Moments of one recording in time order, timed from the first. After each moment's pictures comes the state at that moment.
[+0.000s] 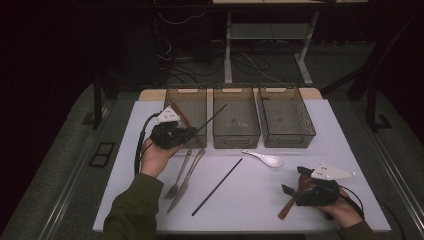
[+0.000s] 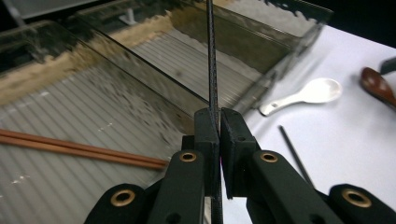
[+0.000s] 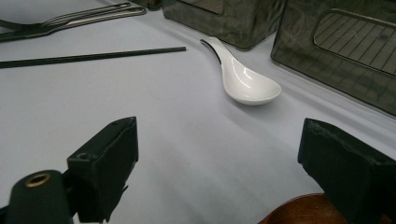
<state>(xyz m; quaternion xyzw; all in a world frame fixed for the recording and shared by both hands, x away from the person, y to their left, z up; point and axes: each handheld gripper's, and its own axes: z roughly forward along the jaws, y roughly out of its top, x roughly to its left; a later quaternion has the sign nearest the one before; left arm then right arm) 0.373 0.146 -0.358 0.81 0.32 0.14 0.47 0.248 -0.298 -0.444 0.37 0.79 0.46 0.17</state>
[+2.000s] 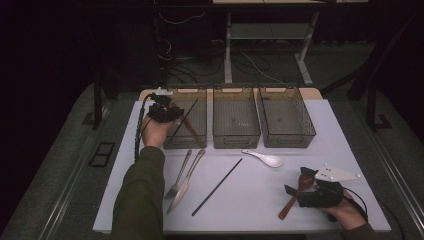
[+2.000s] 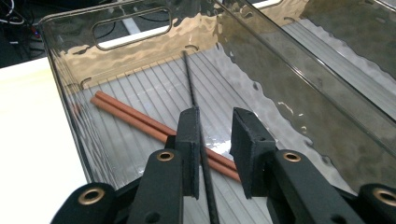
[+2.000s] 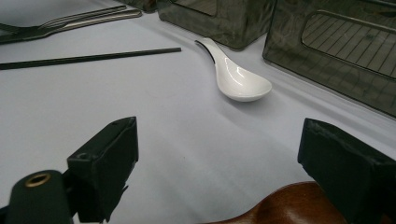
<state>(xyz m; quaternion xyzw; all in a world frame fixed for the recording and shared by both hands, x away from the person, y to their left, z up) 0.470 0.172 -0.382 0.78 0.46 0.18 0.39 0.242 -0.304 -0.442 0.38 0.78 0.46 0.18</state>
